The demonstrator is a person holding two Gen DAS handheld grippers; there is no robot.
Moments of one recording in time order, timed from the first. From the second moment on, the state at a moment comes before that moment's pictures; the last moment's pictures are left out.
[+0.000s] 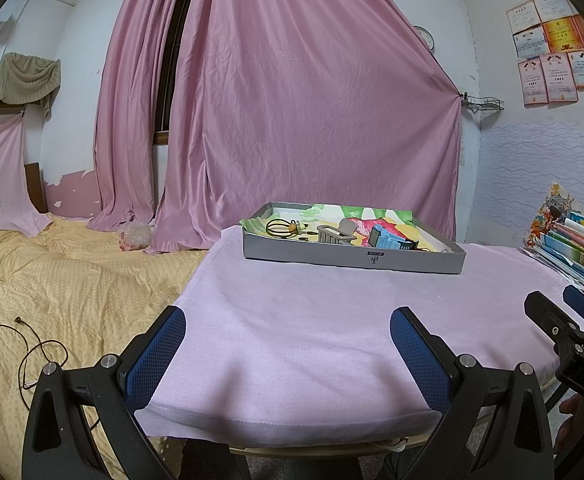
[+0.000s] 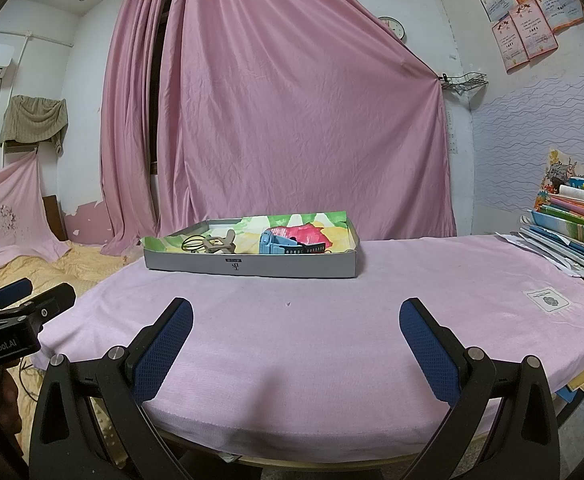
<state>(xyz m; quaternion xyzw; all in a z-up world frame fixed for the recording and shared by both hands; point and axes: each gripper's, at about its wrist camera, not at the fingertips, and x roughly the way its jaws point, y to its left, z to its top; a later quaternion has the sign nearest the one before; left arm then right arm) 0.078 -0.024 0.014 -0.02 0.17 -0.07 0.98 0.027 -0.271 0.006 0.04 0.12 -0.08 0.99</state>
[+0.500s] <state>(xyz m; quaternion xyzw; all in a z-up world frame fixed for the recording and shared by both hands) 0.078 -0.025 0.014 -0.02 0.17 -0.07 0.98 0.026 -0.271 0.008 0.04 0.12 -0.08 0.99</state>
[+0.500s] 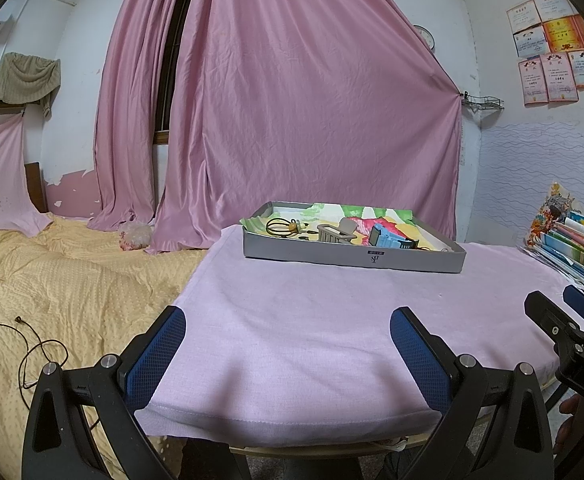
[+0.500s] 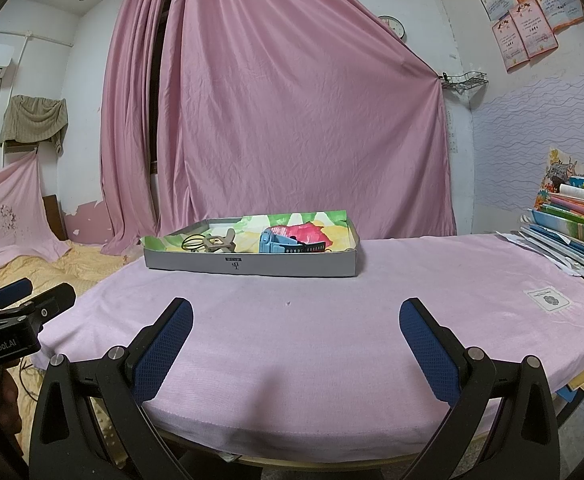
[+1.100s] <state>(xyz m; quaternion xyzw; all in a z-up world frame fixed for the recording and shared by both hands) 0.078 -0.025 0.014 -0.02 0.17 -0.07 0.98 0.026 -0.270 0.008 0.04 0.12 -0.08 0.99</state>
